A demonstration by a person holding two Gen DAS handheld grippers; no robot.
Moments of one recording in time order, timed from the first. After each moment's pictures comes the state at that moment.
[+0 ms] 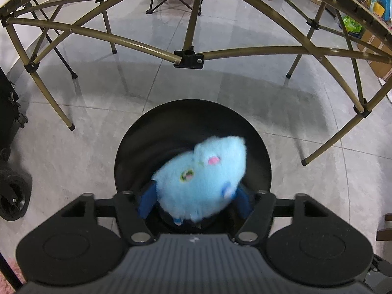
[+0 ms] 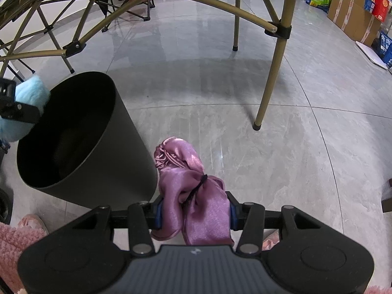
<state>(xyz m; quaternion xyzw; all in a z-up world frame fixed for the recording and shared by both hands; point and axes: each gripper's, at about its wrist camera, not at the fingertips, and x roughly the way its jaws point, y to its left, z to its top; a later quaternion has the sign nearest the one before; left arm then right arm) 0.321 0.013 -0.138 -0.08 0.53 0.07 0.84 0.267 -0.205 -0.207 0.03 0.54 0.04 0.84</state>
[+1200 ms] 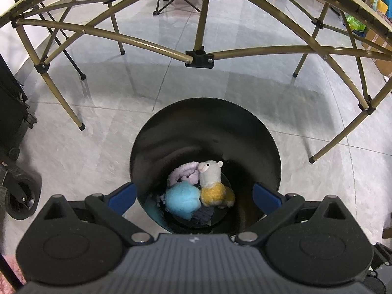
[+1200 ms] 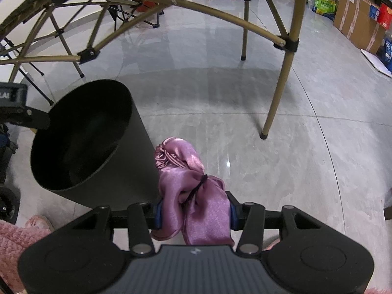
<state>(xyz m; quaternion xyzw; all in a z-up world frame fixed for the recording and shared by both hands) 0.310 0.017 -0.131 -0.06 0.53 0.09 0.84 0.261 -0.198 -0.189 0.02 0.52 0.06 0.85</state>
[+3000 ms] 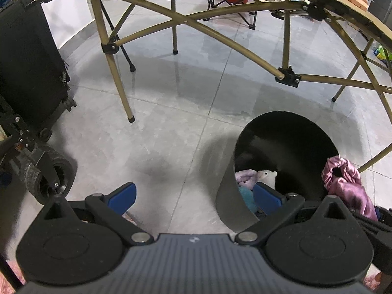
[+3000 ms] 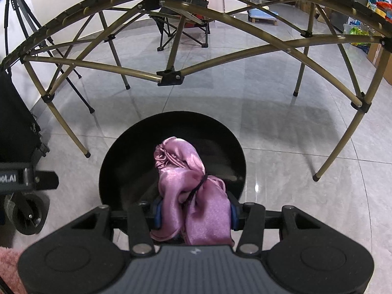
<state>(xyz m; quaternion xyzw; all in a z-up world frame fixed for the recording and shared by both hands) 0.262 0.136 -0.123 -0.10 0.51 0.16 0.84 0.291 -0.071 -0.152 0.01 0.47 0.13 0.87</state>
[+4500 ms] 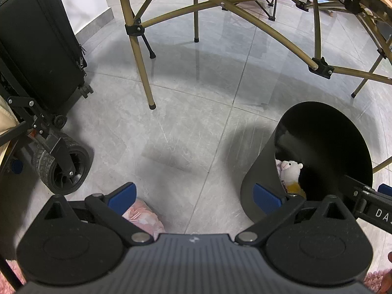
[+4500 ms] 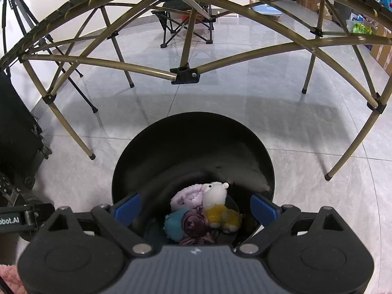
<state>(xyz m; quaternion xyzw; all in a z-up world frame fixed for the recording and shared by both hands) 0.249 0.169 -0.142 -0.10 0.53 0.19 0.82 0.305 -0.040 -0.160 0.02 0.49 0.13 0.86</state>
